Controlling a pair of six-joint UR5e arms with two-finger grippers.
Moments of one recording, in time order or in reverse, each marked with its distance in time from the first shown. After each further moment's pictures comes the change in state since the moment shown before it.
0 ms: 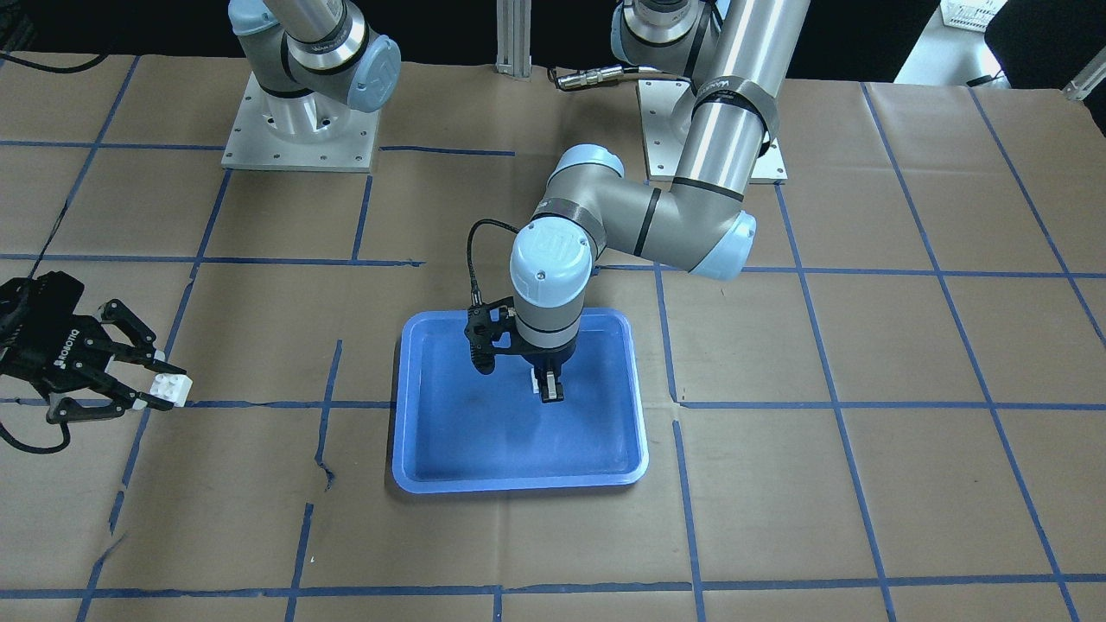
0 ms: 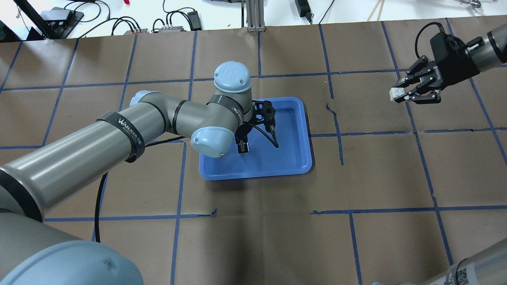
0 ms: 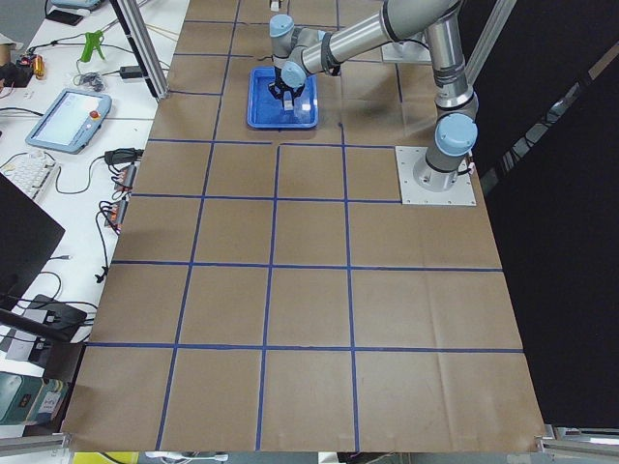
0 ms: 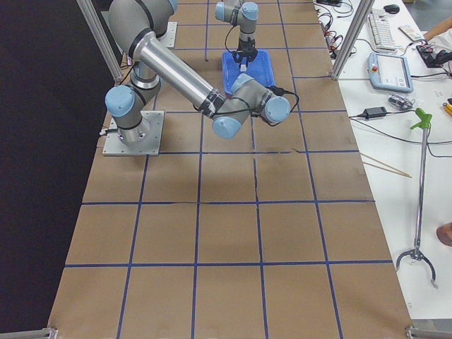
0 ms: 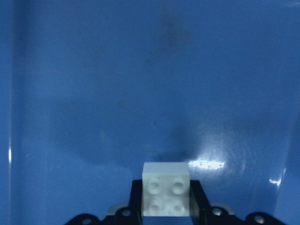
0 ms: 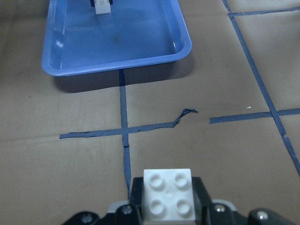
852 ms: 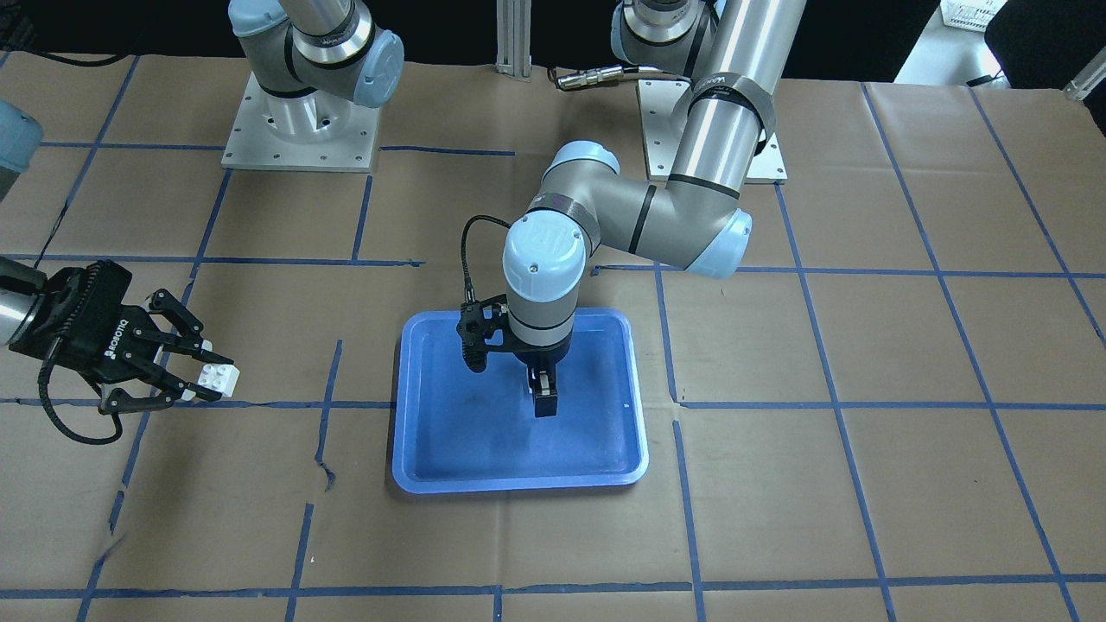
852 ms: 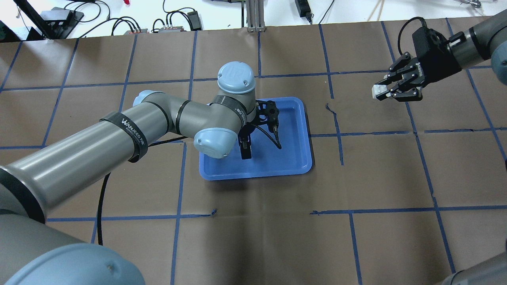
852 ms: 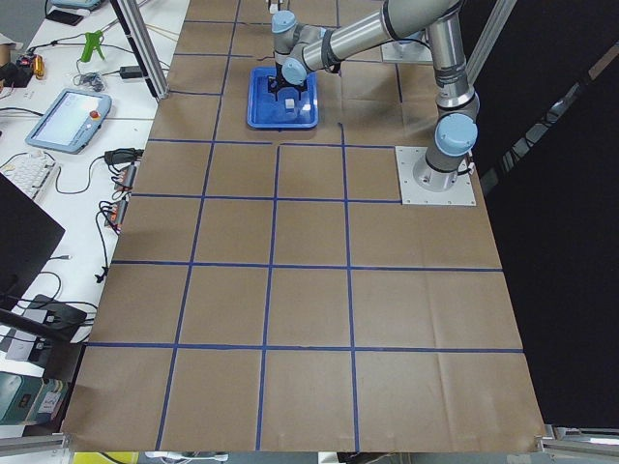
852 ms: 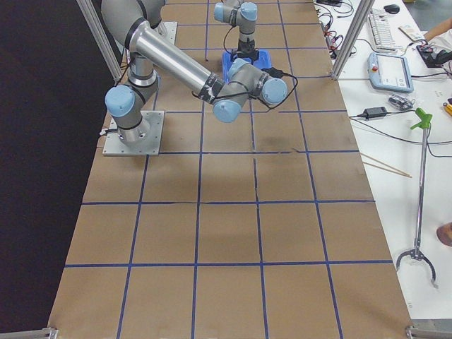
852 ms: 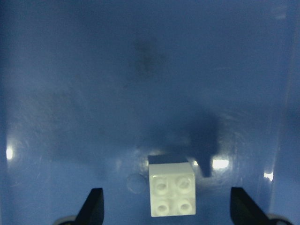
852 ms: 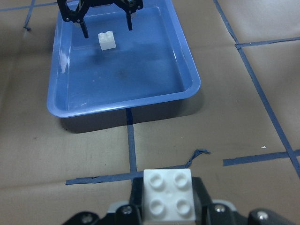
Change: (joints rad) left arm -0.006 0.015 0.018 0.007 -0.003 -0.011; right arm 0.048 -0.027 0.049 -0.015 0.055 0.050
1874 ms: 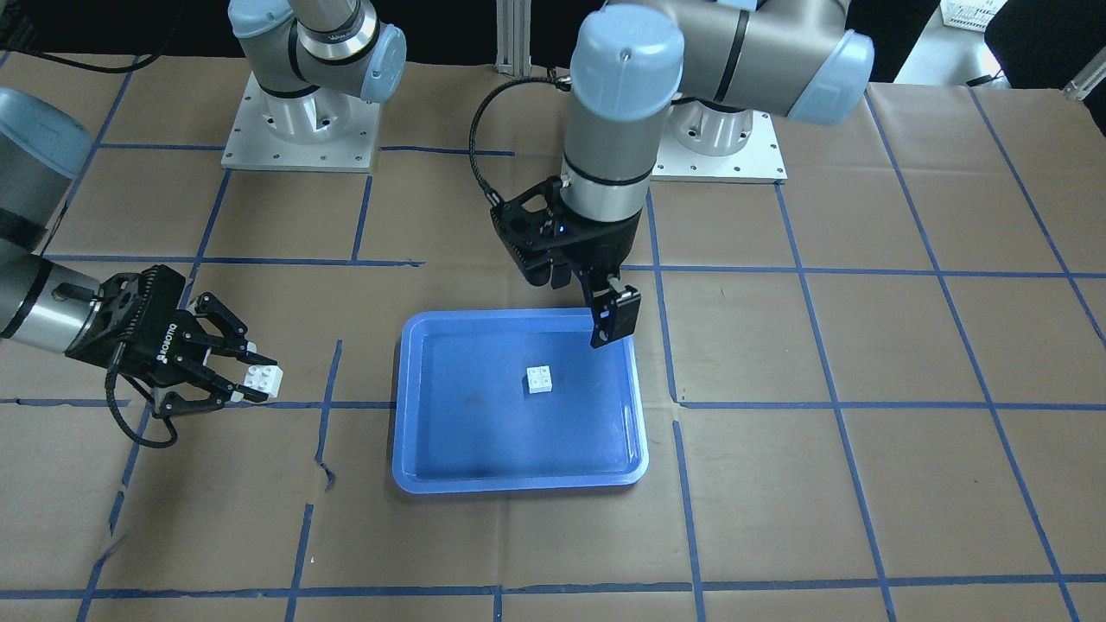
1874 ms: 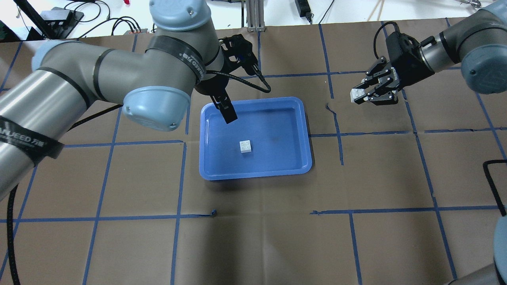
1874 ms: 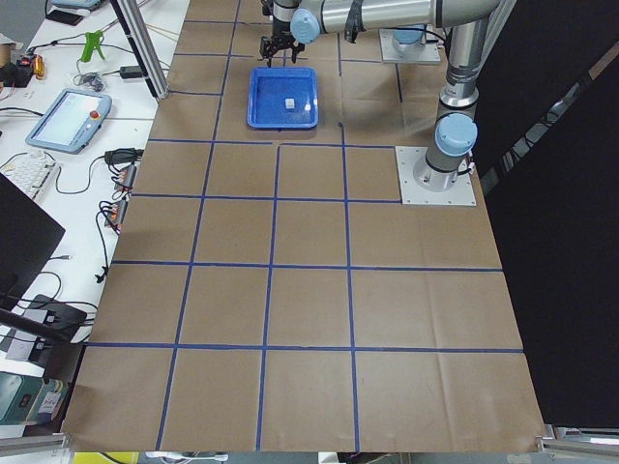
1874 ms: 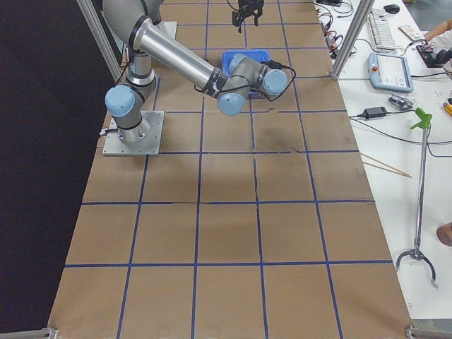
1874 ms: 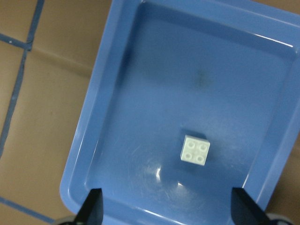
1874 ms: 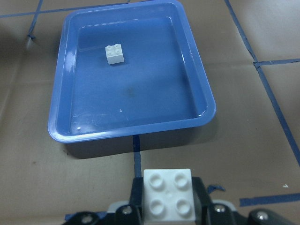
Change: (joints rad) left arm 0.081 0.349 0.084 -0.289 -0.007 -0.311; right arm 0.114 0.000 0.031 -0.078 0.004 0.080
